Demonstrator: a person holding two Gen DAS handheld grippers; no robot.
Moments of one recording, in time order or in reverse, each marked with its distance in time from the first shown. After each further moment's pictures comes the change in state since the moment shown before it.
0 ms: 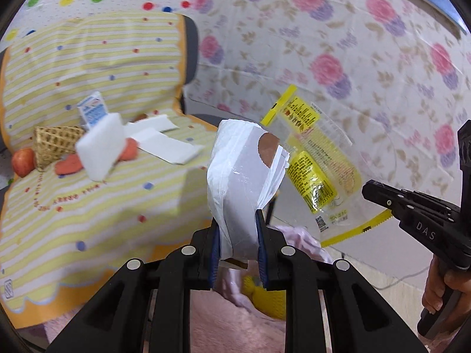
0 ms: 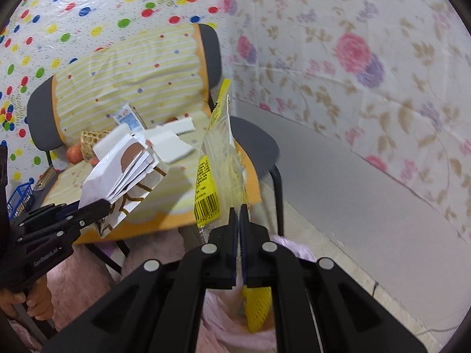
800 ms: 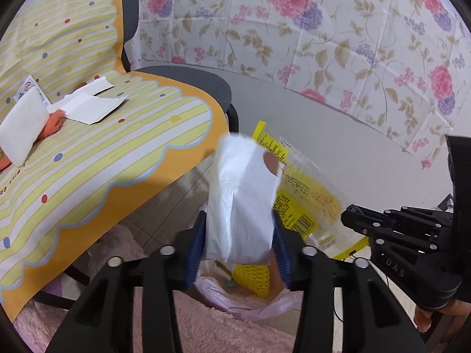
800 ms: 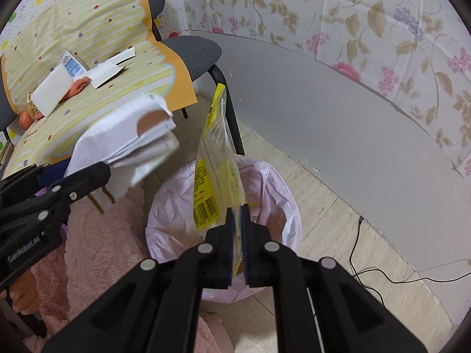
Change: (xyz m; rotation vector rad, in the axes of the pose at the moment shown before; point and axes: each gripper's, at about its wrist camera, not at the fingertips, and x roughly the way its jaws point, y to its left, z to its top) left arm 0.089 -0.061 -0.024 0.103 0.207 -0.074; right arm 0.062 -0.051 -0.068 0.104 0.289 -0.126
